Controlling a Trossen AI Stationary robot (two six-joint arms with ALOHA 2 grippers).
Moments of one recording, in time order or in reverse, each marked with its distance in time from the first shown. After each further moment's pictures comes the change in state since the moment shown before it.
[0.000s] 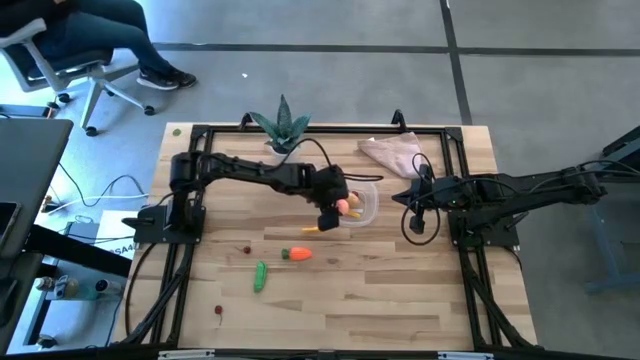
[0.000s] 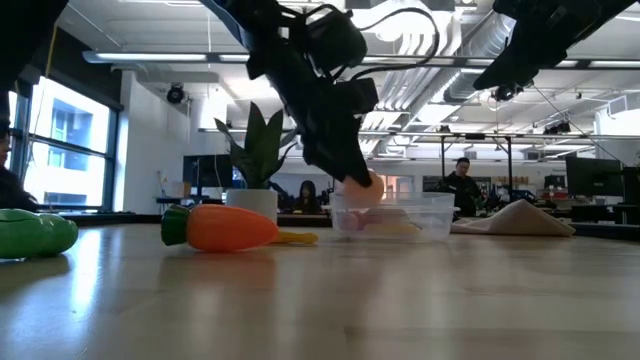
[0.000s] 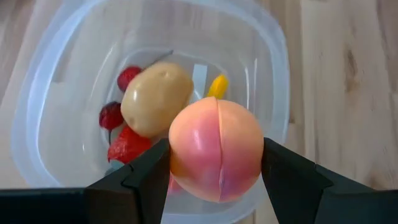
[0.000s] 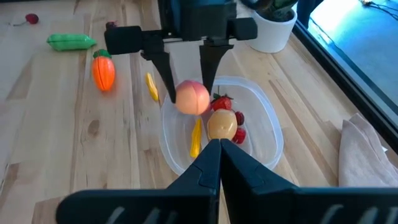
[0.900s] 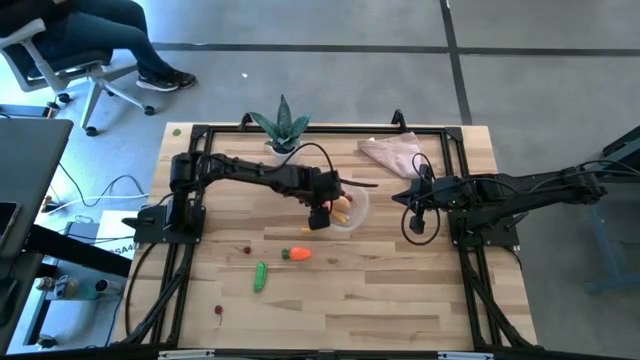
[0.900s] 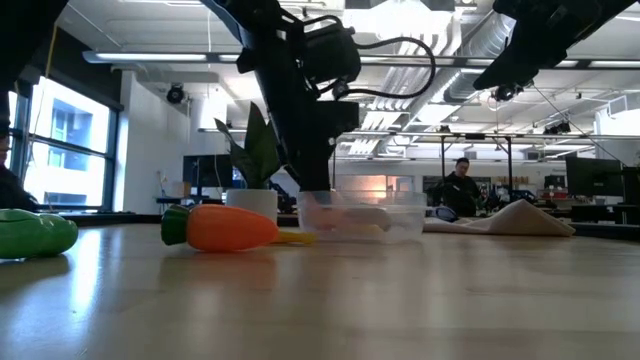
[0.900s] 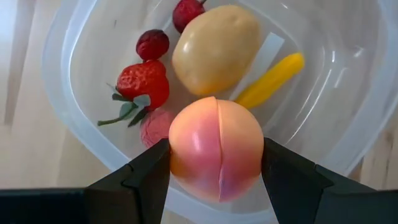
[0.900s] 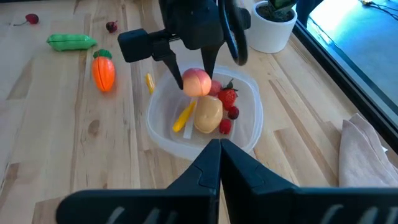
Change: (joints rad) left arm -0.002 0.002 -0.001 -0.203 -0.155 -0.016; right arm 0.000 0.000 0.000 0.000 0.000 0.000
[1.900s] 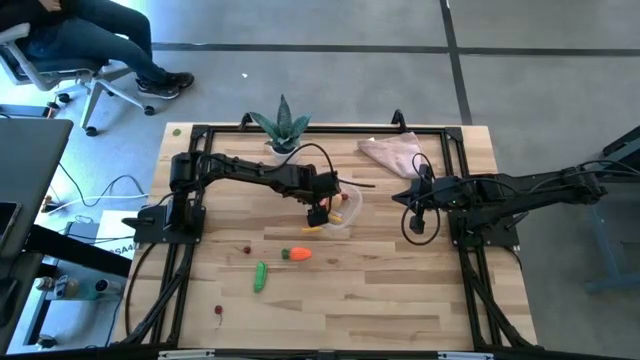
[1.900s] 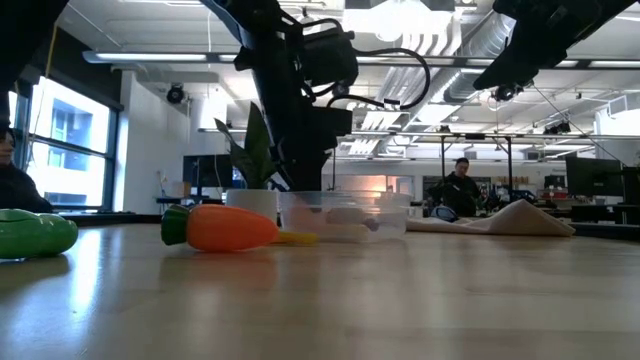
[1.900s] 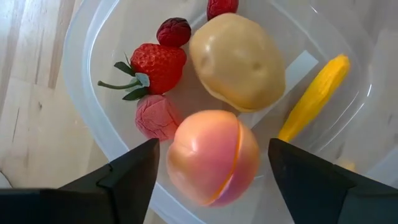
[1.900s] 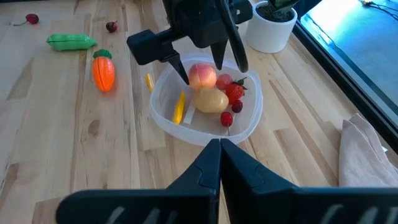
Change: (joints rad) left arm 0.002 -0.001 0.000 -0.059 -0.110 -0.060; right arm 0.000 0.000 0.000 0.000 0.000 0.000
